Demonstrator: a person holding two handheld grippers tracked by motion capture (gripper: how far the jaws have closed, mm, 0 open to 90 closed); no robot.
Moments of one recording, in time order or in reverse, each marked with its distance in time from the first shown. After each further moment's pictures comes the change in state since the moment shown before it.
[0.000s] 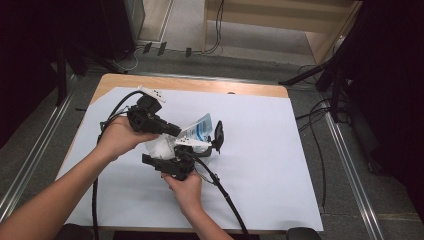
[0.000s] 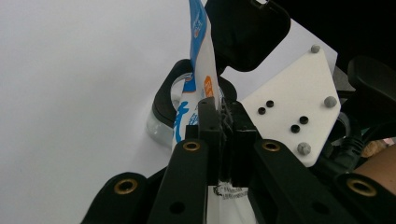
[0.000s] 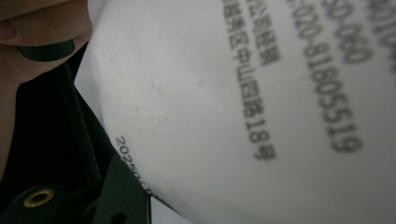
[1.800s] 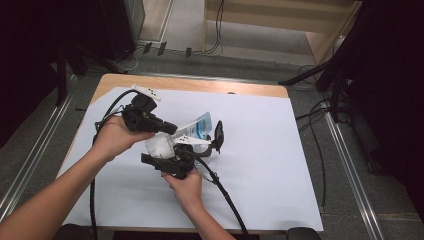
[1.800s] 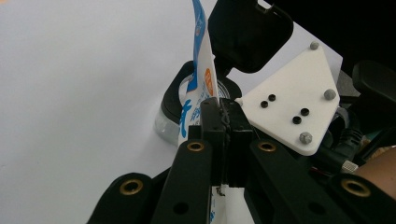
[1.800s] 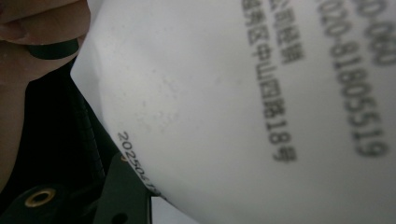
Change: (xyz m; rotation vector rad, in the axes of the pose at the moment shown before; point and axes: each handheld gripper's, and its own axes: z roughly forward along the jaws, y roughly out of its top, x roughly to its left) left arm -0.001 -0.002 -0.010 -0.016 0.027 -0.002; right arm 0.000 0.004 0.001 0.013 0.032 -0.021
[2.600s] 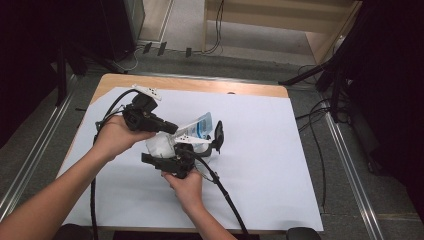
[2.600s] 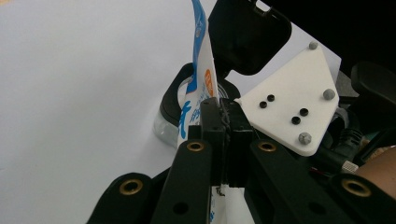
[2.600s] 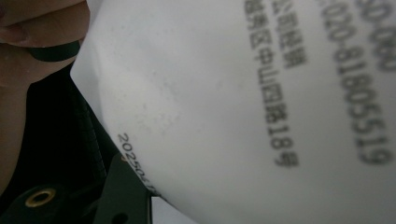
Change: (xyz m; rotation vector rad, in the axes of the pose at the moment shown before) left arm 0.000 0.002 0.001 -0.003 -0.004 0.003; right arm 0.000 0.002 -0.001 0.003 -0.001 0.005
